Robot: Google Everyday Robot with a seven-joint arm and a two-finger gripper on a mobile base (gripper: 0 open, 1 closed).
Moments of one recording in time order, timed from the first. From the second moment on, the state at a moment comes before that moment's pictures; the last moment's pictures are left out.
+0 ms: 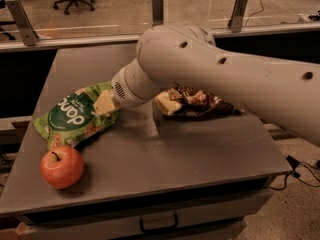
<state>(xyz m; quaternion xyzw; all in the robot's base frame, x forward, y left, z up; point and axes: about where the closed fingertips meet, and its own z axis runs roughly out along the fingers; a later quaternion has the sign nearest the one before) 0.549 0.105 0.864 -0.31 0.87 0.21 0.30</state>
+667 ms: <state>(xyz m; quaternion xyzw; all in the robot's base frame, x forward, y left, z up) 0.547 0.106 0.866 -0.32 0.87 0.21 0.30</state>
